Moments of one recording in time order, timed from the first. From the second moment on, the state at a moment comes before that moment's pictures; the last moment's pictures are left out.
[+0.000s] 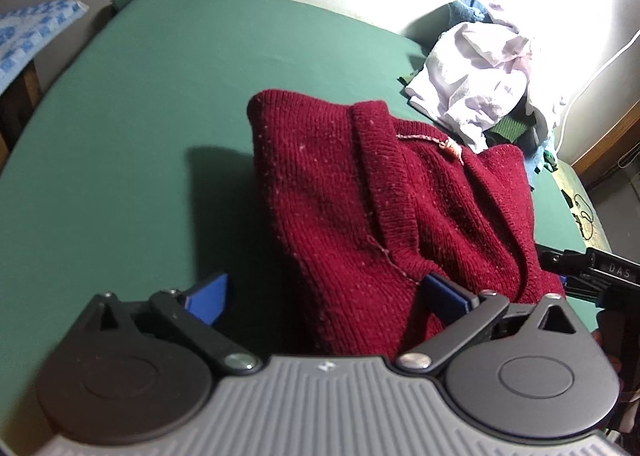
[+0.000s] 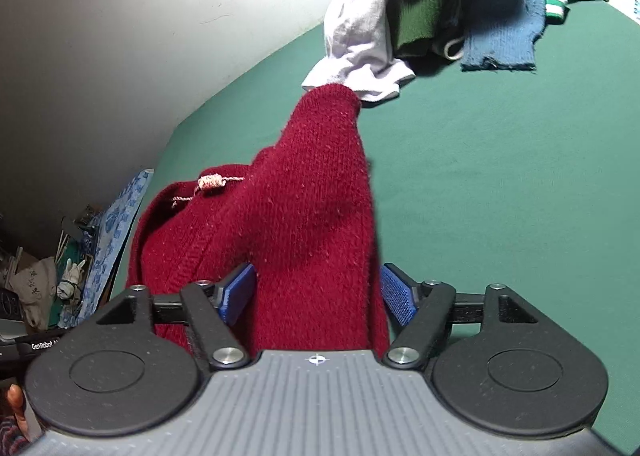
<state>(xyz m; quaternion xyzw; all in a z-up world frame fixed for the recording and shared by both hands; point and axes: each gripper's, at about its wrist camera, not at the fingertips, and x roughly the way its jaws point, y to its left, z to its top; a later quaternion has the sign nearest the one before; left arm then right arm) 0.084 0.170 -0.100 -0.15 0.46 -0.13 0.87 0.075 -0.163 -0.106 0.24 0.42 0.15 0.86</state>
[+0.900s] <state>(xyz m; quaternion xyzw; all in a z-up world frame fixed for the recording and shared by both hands) 0.088 0.154 -0.101 -0.14 0.47 -0.10 0.86 0.077 -0.141 -0.097 0.18 0.42 0.16 0.87</state>
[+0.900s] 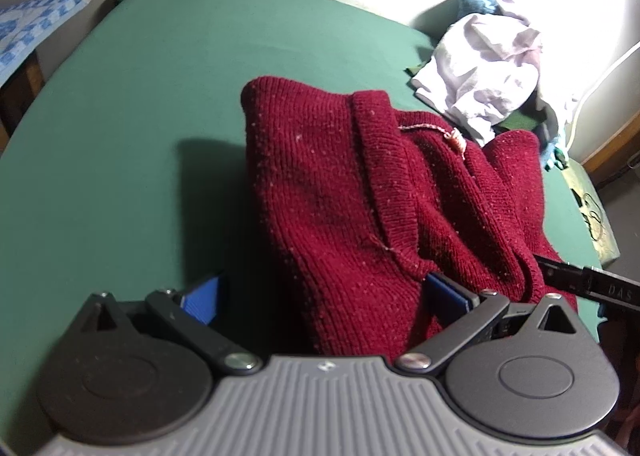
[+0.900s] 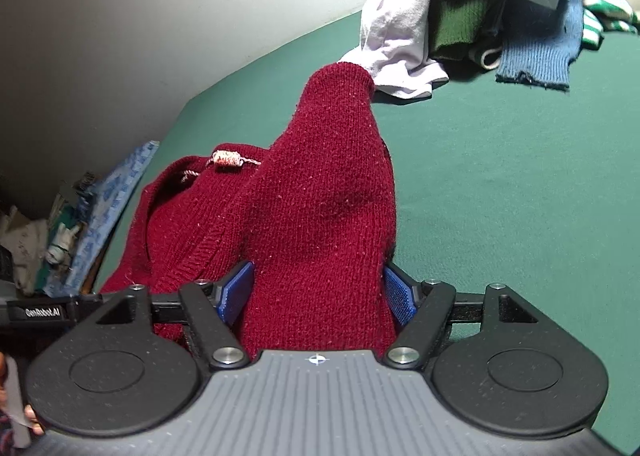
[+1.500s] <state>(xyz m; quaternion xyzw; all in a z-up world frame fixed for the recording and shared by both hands) 0.087 0.136 -0.102 -0.13 0.47 -0.07 0.87 0.079 -0.126 -0.095 0.14 0.43 0.15 0.88</state>
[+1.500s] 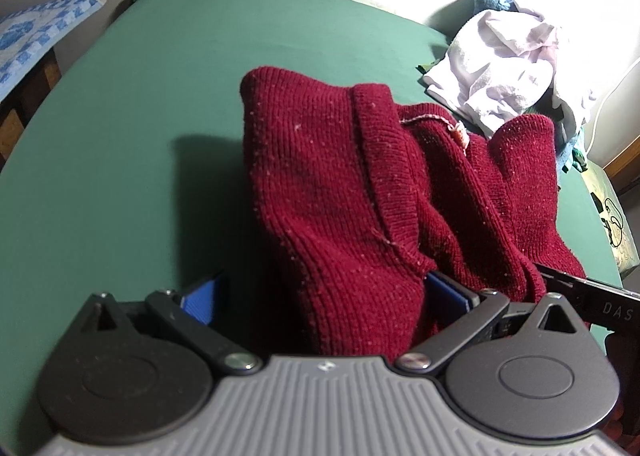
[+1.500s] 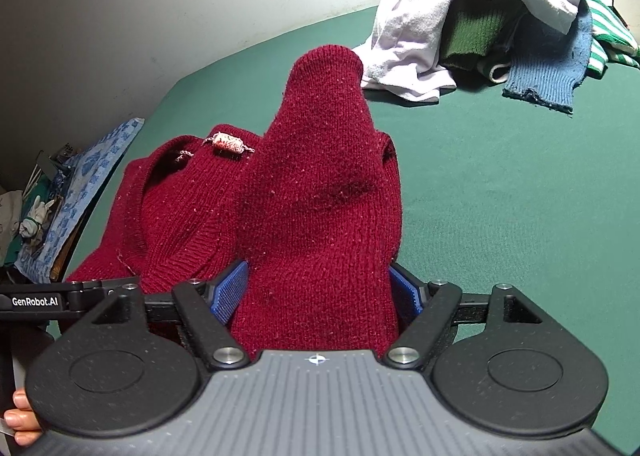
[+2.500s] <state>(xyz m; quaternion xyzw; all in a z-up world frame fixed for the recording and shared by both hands) 0.081 0.143 -0.105 -0.14 0.46 -0.09 0.87 0.082 -0.126 -0.093 0.13 0.44 0.14 0.88</state>
